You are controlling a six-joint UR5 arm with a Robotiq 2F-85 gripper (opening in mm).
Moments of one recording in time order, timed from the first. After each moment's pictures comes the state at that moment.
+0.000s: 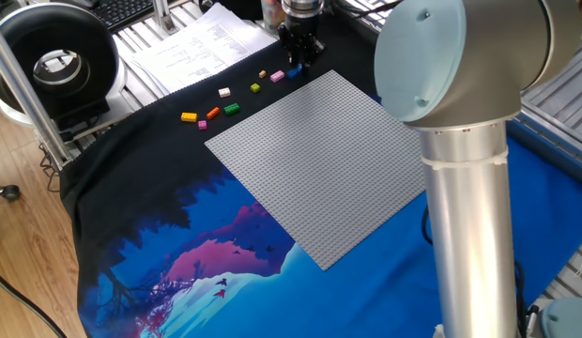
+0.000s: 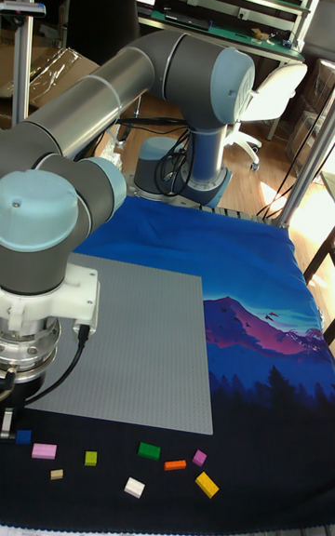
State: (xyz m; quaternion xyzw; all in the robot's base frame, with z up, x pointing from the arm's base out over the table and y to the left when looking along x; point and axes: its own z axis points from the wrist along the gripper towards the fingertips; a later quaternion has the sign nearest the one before) arm 0.754 -0.173 0.010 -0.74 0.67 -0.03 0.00
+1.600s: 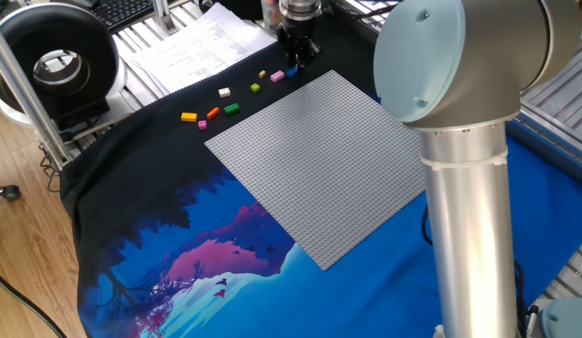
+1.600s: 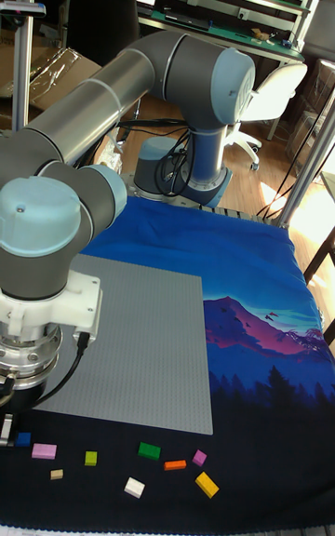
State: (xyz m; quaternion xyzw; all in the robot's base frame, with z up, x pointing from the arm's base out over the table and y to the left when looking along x) arm 0.761 -0.169 0.003 -0.72 0.69 -0.04 0.01
